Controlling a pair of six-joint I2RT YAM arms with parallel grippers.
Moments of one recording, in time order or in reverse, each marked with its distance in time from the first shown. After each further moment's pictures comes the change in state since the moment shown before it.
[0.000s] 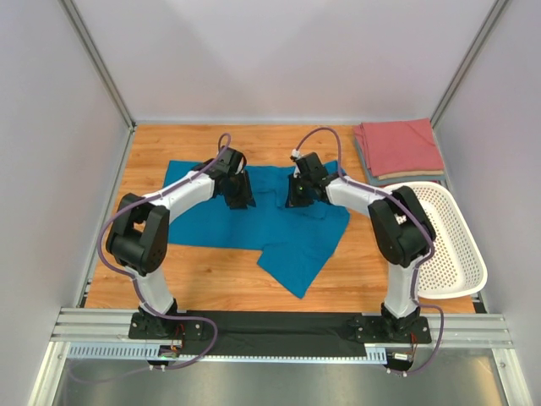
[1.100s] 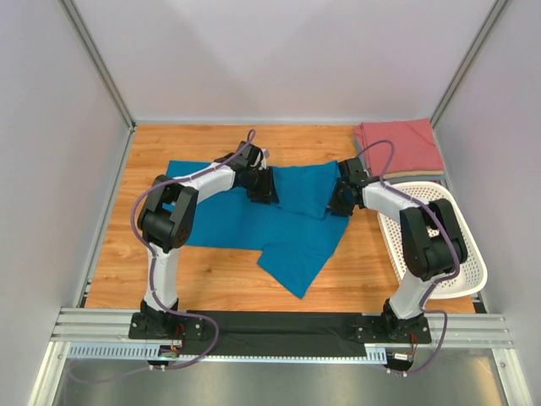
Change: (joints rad) left arm -0.035 0.287 0.203 0.113 0.250 0.125; right arm -0.233 -0.220 -0.228 -0.153 0.156 0.250
